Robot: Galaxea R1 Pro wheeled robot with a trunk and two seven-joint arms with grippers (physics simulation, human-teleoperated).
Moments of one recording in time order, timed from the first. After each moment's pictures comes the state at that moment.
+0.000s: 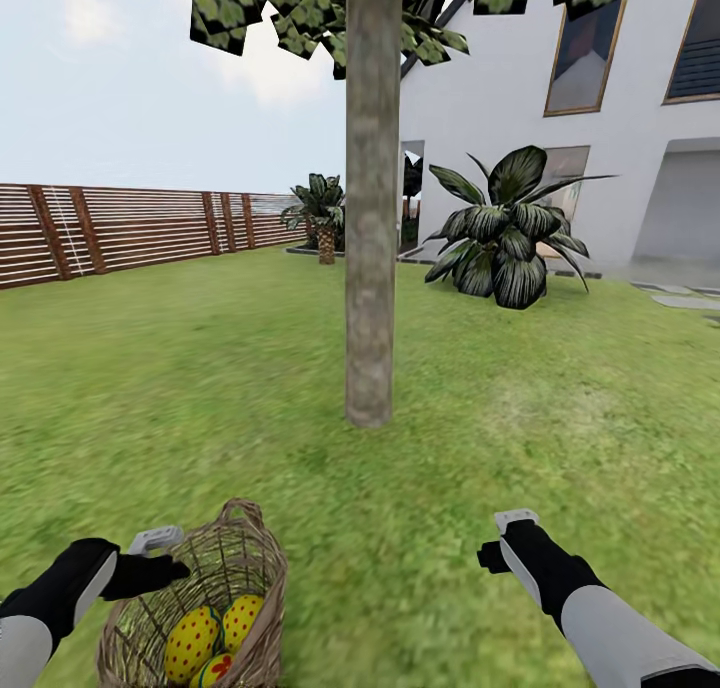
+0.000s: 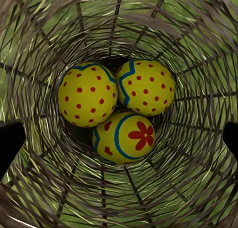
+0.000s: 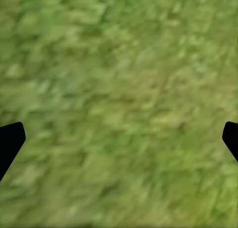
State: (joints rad) left arm -0.62 0.34 0.02 -0.47 0.13 0.66 -0.33; right arm -0.69 -0.10 0.20 -0.43 -0.11 0.59 -0.13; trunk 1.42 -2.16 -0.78
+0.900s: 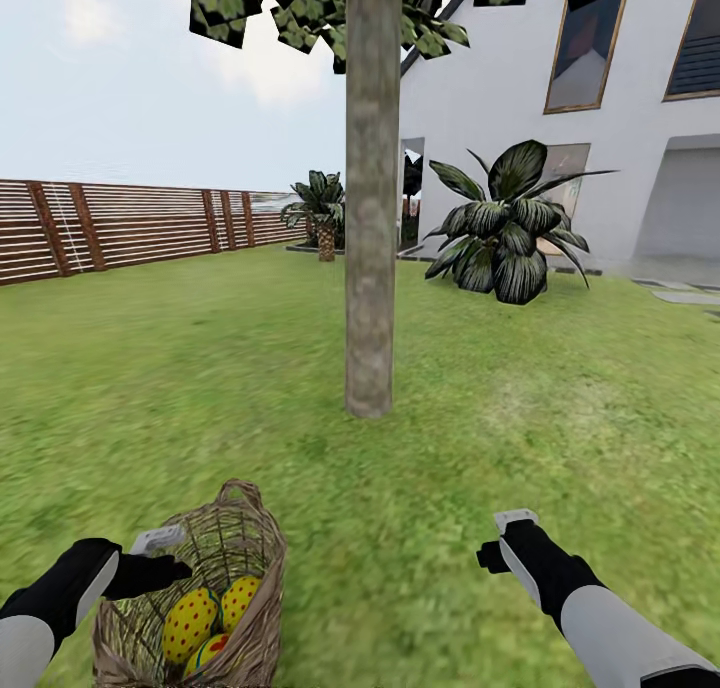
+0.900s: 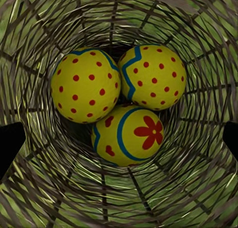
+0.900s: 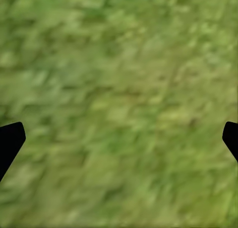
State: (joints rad) left arm -0.62 0.33 0.02 -0.47 0.13 0.66 -0.33; right arm -0.69 -0.10 0.21 -0.43 -0.11 0.59 -0.13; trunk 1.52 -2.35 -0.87
